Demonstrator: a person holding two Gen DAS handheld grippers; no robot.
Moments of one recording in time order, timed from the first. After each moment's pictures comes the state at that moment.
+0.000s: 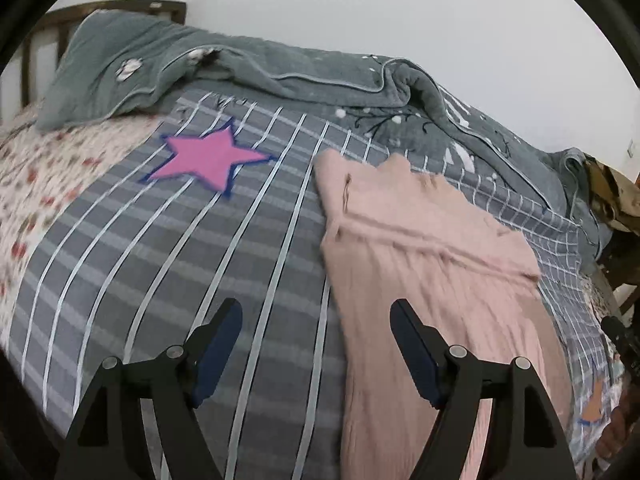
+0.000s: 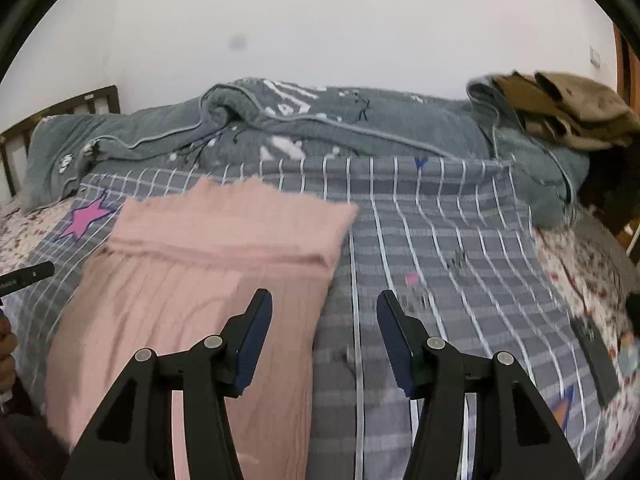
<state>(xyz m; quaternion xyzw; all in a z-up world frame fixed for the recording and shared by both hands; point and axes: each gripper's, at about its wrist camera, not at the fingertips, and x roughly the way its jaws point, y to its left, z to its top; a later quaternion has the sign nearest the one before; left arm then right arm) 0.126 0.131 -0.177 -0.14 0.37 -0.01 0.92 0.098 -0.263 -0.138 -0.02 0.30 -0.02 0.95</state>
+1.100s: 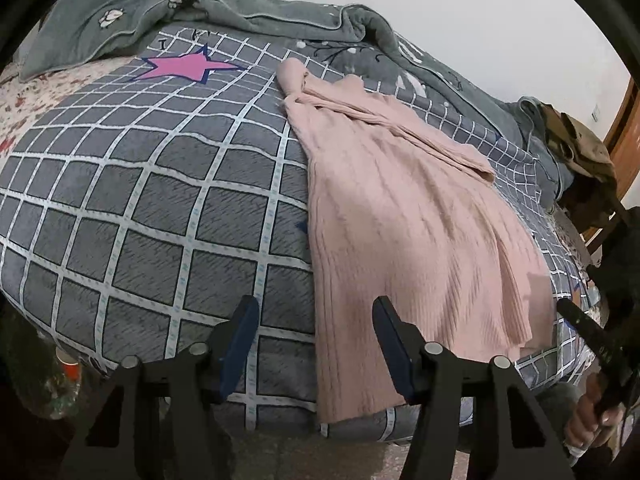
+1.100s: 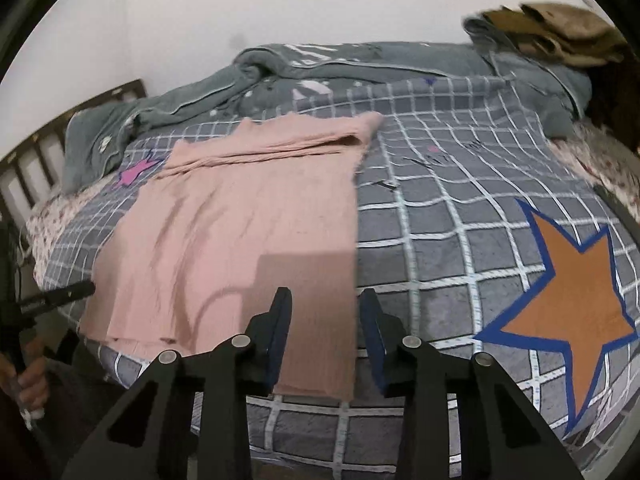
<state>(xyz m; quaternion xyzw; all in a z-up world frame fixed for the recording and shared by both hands) 0.038 0.104 -0.239 -0.14 0.41 -0.09 0.89 -0.002 -0.252 -0.217 0.03 0.33 0.04 0.94</state>
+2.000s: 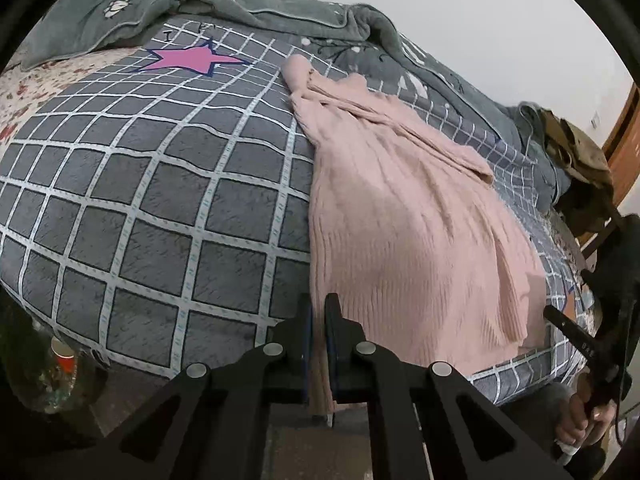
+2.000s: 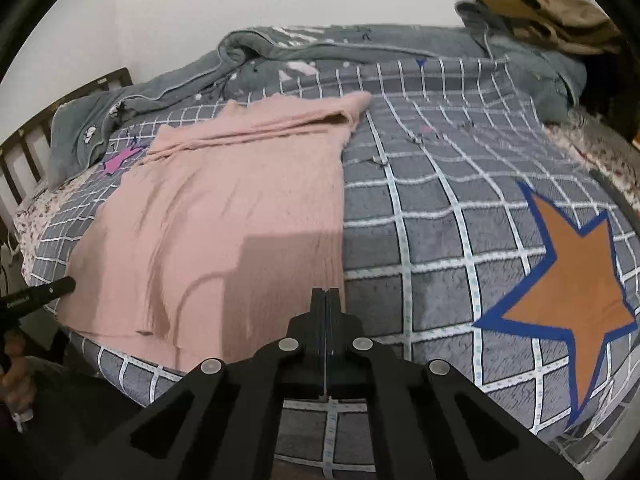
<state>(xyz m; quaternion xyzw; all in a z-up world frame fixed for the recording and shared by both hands) 0.036 0.110 -0.239 -0.15 0.42 -0.10 0.89 0.007 -0.262 -0.228 0.05 0.37 0.02 0.93</state>
